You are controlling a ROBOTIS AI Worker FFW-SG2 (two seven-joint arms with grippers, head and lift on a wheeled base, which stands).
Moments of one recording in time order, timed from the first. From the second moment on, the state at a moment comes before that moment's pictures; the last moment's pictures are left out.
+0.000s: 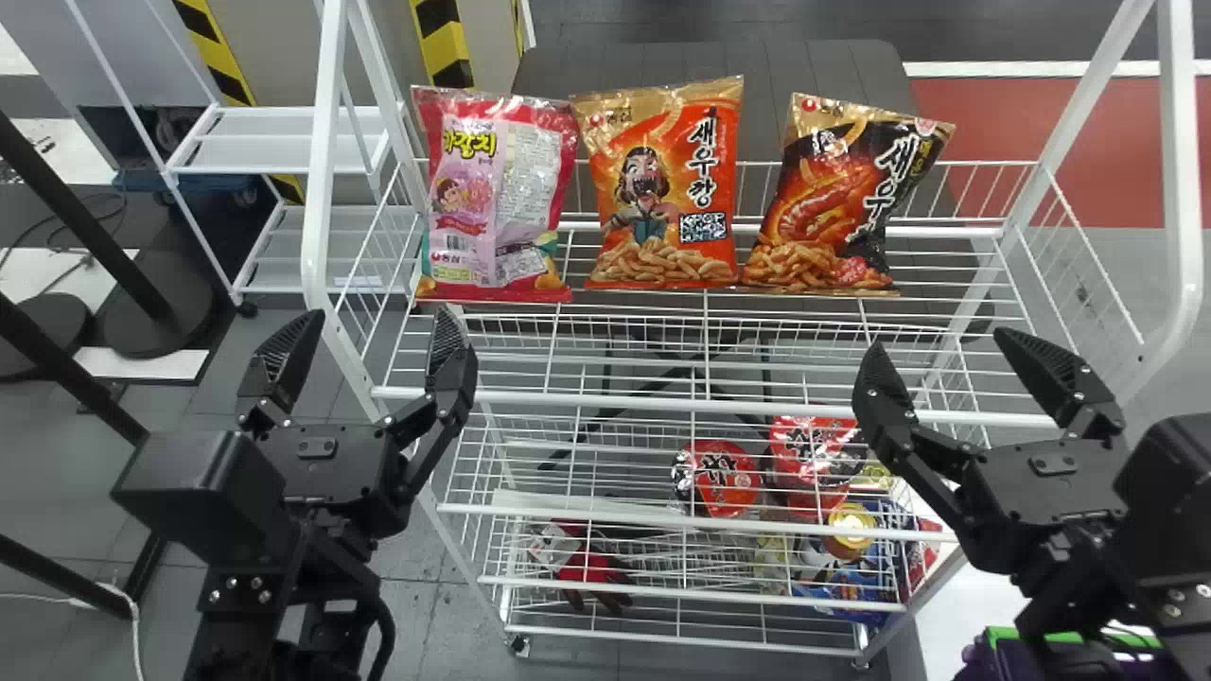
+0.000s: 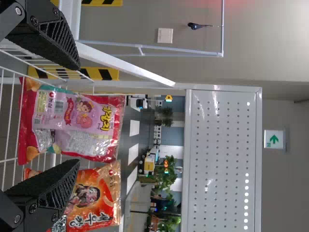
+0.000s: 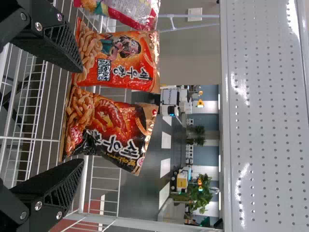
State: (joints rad) left arm 0.65 0.09 -0.06 -2.25 0.05 -0.01 0.14; right arm 0.65 -0.06 0.09 -2.32 0.03 0.21 0.05
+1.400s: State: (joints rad) left arm 0.66 0.09 -0.06 -2.24 0.06 -0.02 0.14; right arm 0.67 -0.06 0.07 -2.32 0.03 0.19 0.08
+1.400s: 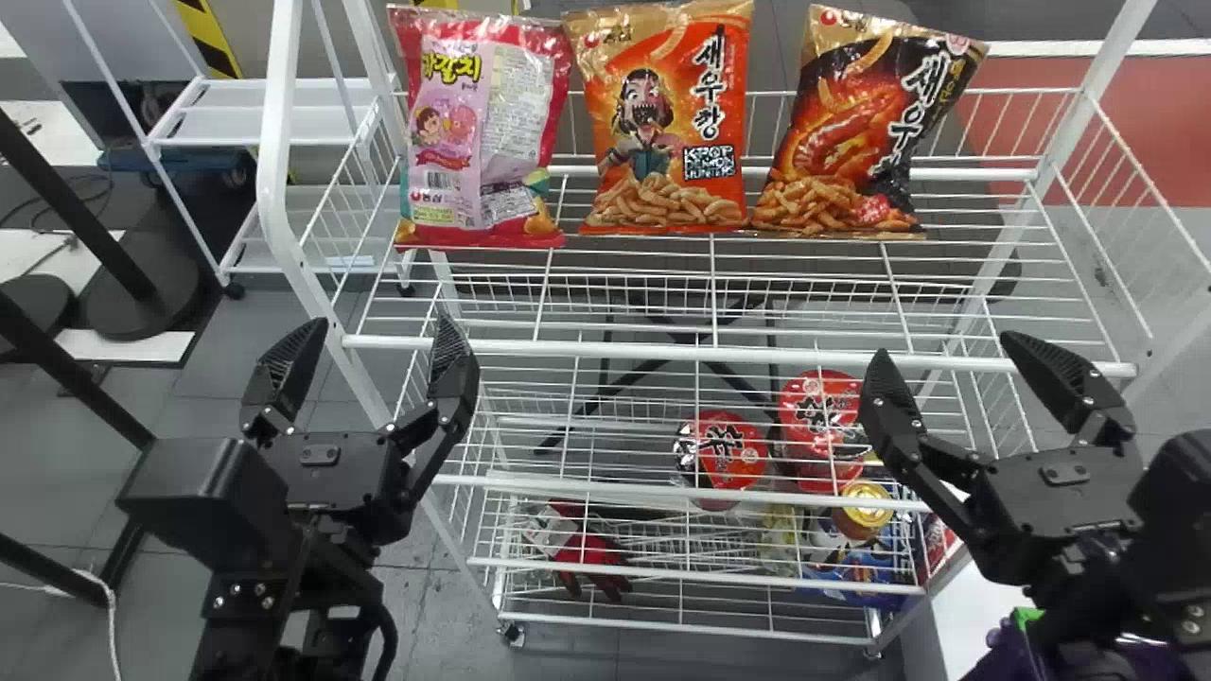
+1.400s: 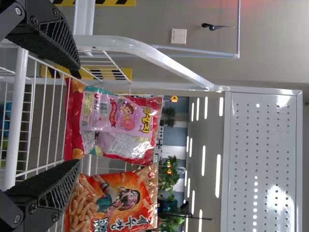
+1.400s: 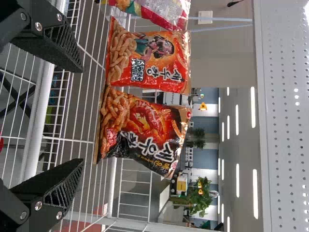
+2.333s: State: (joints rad) left arm 0.67 0.10 -0.06 -2.24 0.07 -0.05 0.13; right arm 0.69 -0.06 0.07 -2.34 0.03 0.16 0.08
